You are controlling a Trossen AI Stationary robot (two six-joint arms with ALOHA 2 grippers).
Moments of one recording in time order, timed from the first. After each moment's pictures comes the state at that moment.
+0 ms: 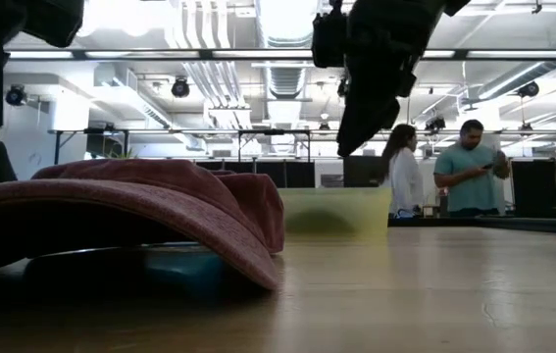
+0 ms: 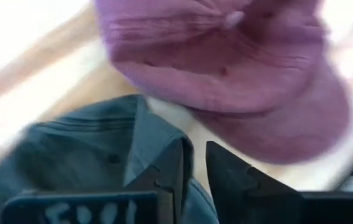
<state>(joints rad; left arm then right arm) -0.70 1.45 1.03 -0.83 -0.26 -1.59 0.15 1.68 1.17 -0.55 0.03 0.39</state>
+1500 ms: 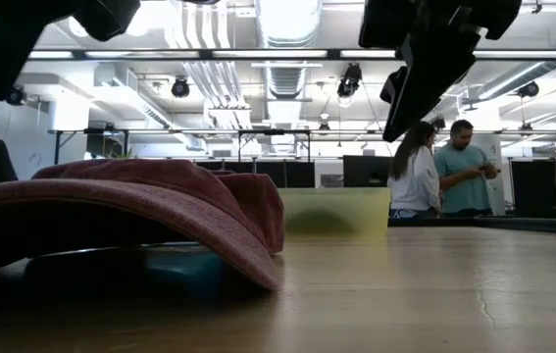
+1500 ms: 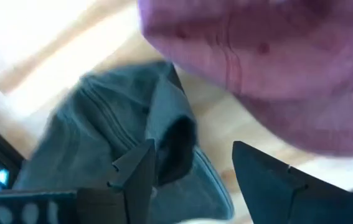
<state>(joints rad) -0.53 1.72 1.43 -1.26 0.05 -1.54 0.21 1.49 1.02 -0.56 0.05 0.35</state>
